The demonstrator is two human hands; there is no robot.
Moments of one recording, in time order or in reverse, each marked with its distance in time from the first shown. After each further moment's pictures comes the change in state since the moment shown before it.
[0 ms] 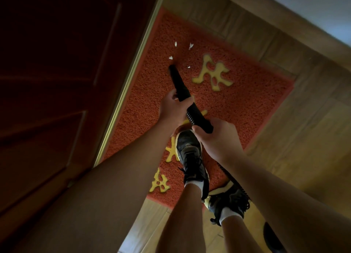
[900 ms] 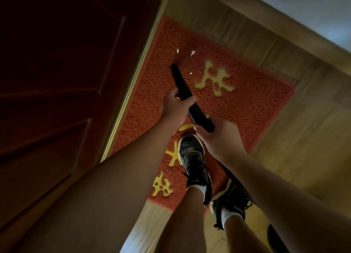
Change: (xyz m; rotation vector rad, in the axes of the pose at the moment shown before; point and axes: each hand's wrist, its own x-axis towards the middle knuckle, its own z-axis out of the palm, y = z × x) left_hand 0.013 0.020 -0.005 0.037 0.011 0.024; right_hand 0.015 -0.015 -0.005 -0.021 0.017 0.005
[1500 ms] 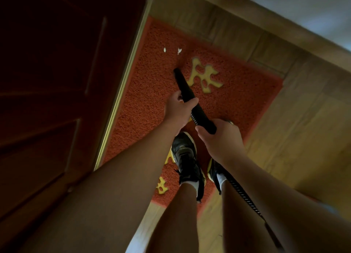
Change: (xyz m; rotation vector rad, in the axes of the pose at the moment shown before) left_hand -0.020 0.000 0.049 0.018 -0.050 -0.012; right_hand -0.019 0.038 -0.024 0.021 0.017 0.080
